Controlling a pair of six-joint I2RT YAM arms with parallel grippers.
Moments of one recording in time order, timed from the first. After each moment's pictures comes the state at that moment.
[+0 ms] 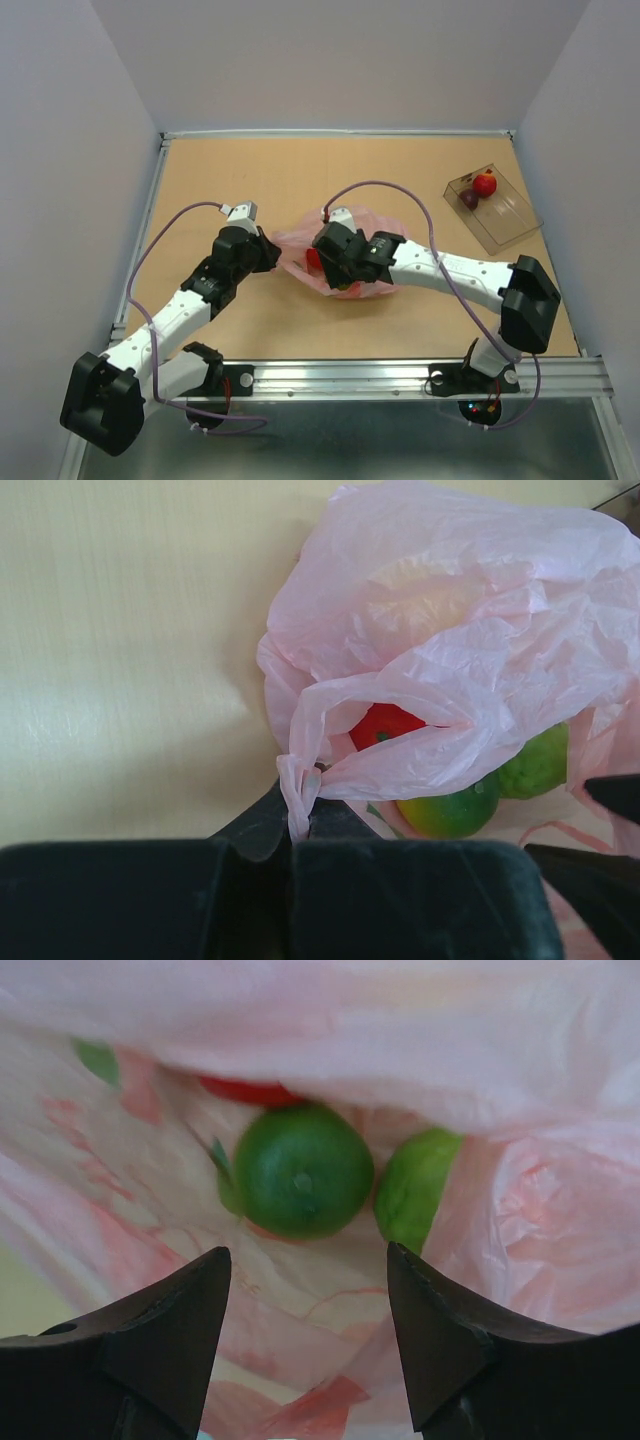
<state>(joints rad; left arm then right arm) -0.46 0.96 0.50 -0.03 -0.01 -0.56 1.03 1.61 1.34 -0.73 0.46 0.54</state>
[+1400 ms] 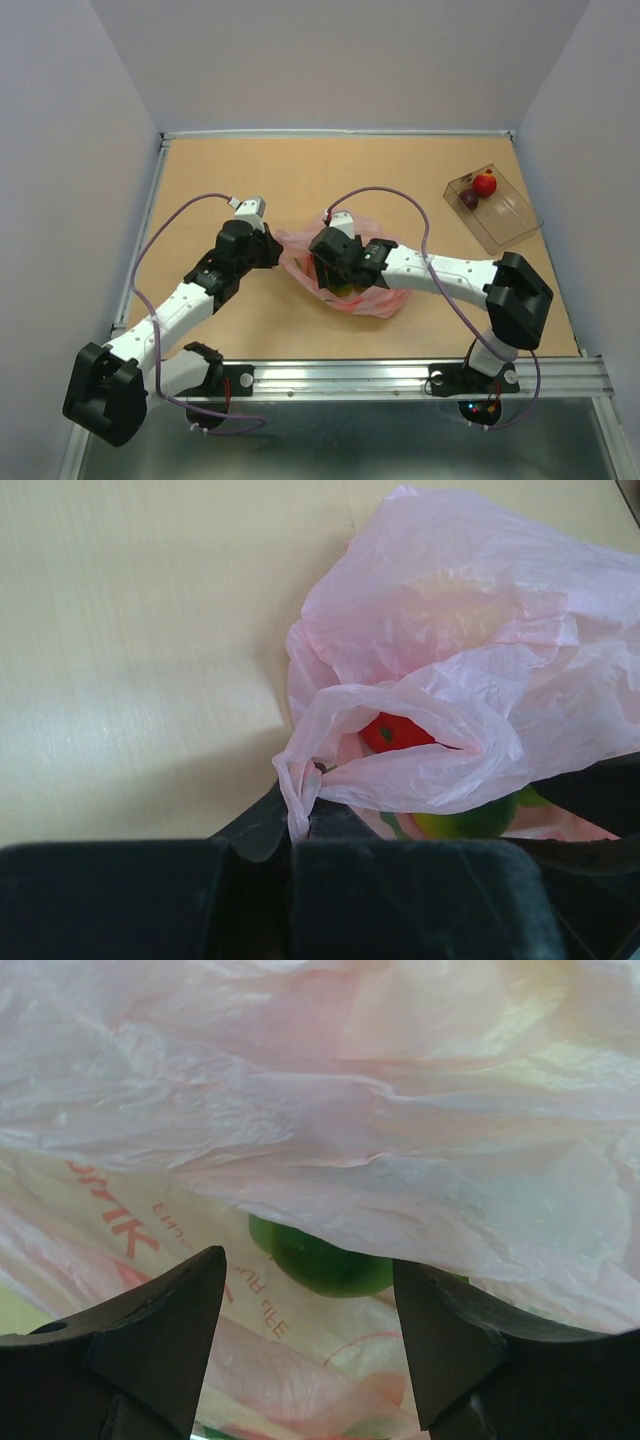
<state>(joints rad) -0.47 1.02 0.55 -0.05 0.01 -0.46 1.04 1.65 1.20 -0.54 0.39 0.67</state>
